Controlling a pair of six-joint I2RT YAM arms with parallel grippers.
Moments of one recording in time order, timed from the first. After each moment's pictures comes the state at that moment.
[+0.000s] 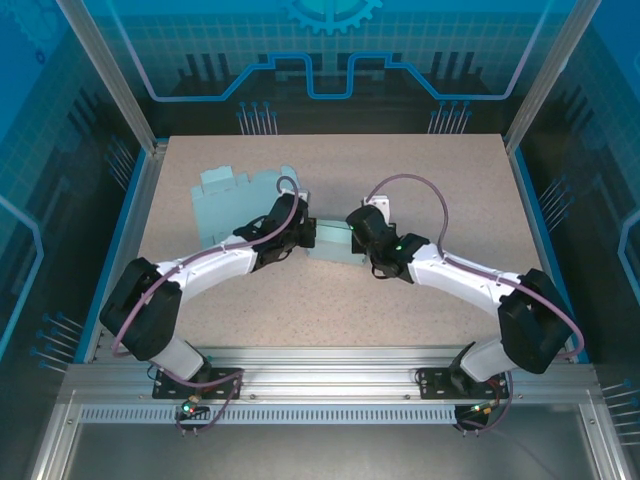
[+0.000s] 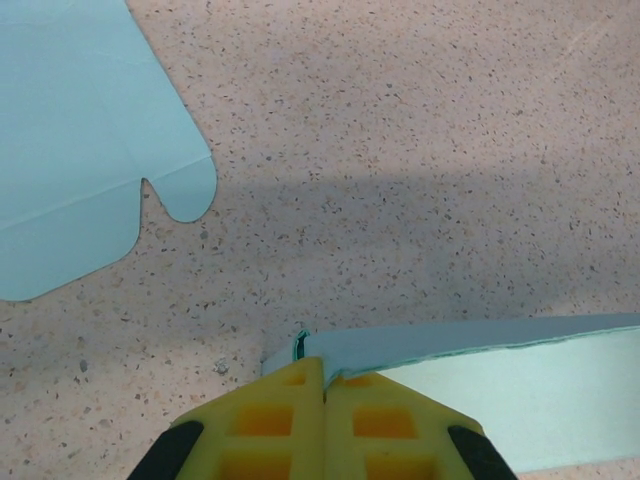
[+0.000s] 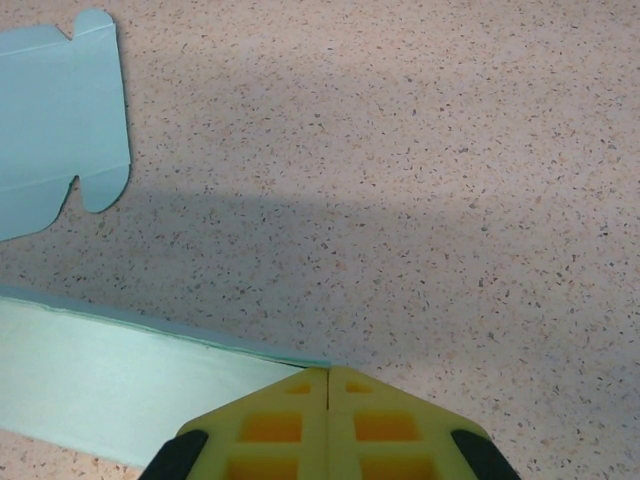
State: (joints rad) left arm -0.61 1.56 0.98 -0.16 -0.16 -0.48; right arm 0.74 1.47 0.98 -0.32 0.51 0.56
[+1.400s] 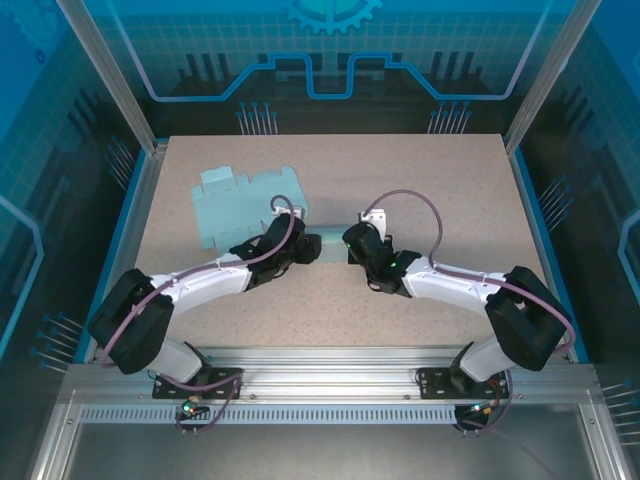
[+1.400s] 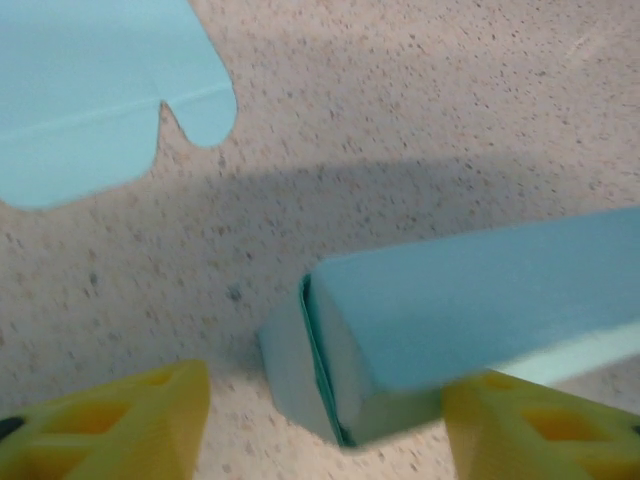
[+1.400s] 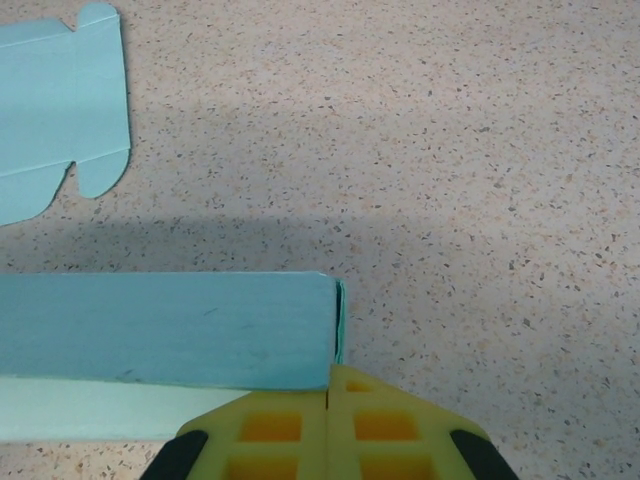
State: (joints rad) left arm -0.66 1.46 0.81 -0.10 -0.20 -0.55; right arm 0.80 1.49 0.83 -0.12 0.57 0.57
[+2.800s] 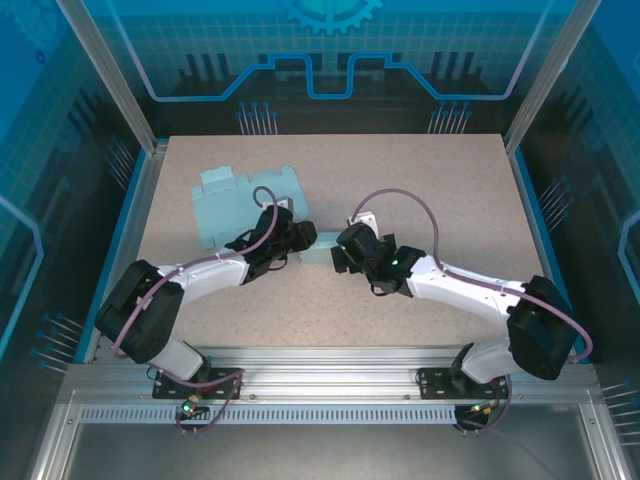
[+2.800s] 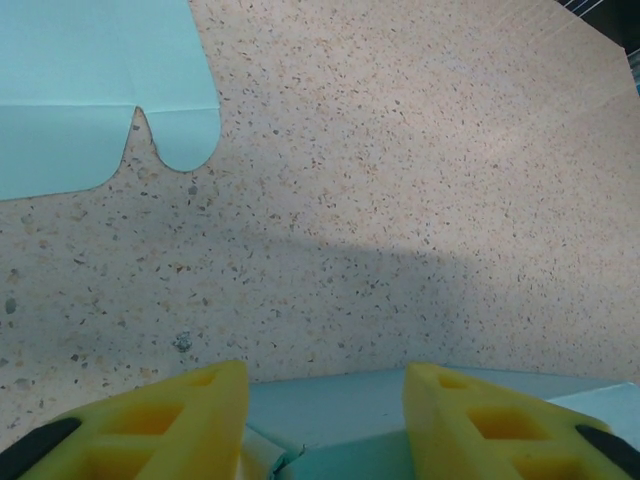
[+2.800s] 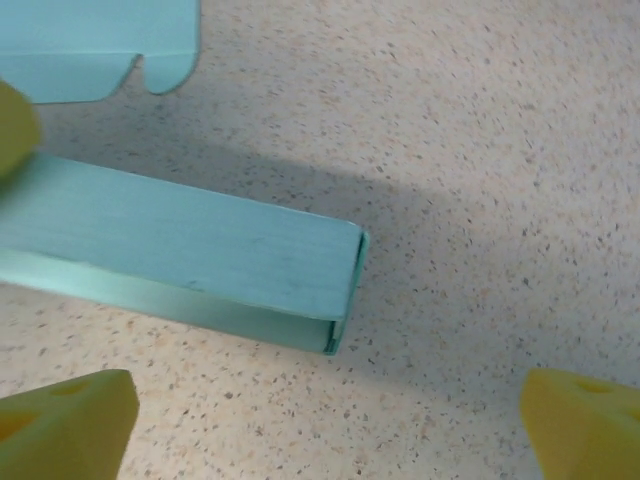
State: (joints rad) left arm -0.54 1.54 0.79 0.12 -0.05 -0.75; right arm 0.86 1.41 0.94 -0.43 0.48 0.48
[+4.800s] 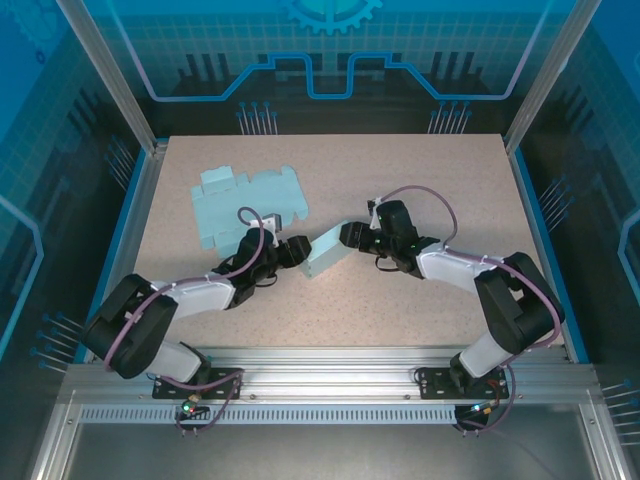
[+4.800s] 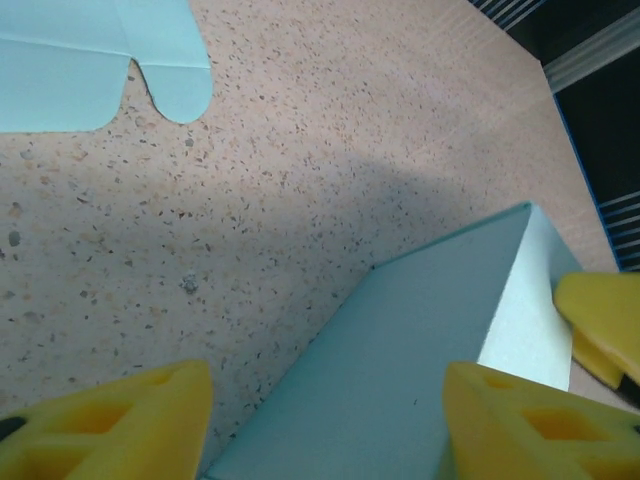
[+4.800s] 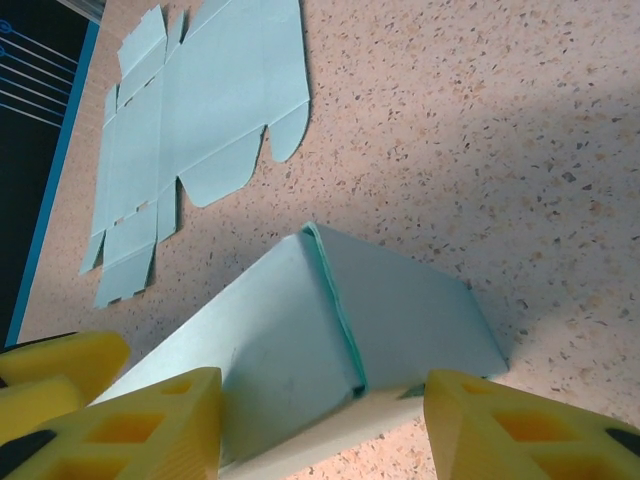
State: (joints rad) left arm -0.51 1.43 0.51 0.41 0.05 -0.75; right arm 0.50 1.58 0.79 0.13 -0.21 0.68
